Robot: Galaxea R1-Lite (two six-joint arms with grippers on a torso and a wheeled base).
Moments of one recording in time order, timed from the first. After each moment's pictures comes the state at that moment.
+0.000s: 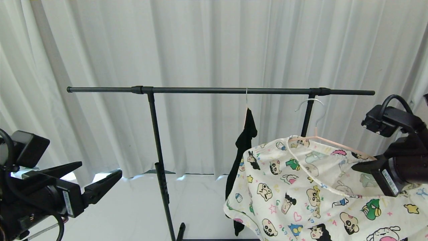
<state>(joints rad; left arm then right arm) -0.06 1.09 -0.35 -0.43 -0.19 0.11 0.44 1.32 -0.99 0.39 -0.07 -0.22</state>
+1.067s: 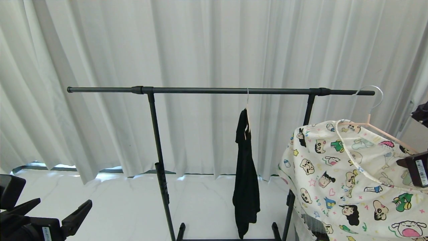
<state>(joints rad) -0.02 0.96 -0.16 -0.40 0.10 0.10 0.24 1.21 -0.92 0.34 -0.22 -0.06</state>
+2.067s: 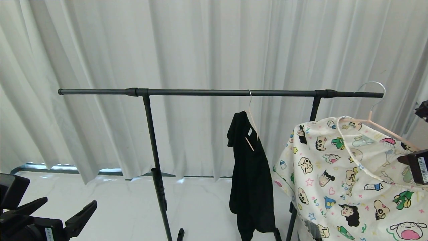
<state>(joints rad) -0.03 0.97 -0.17 -0.40 0.04 0.10 0.24 1.20 -0.92 0.32 -0.21 -0.06</state>
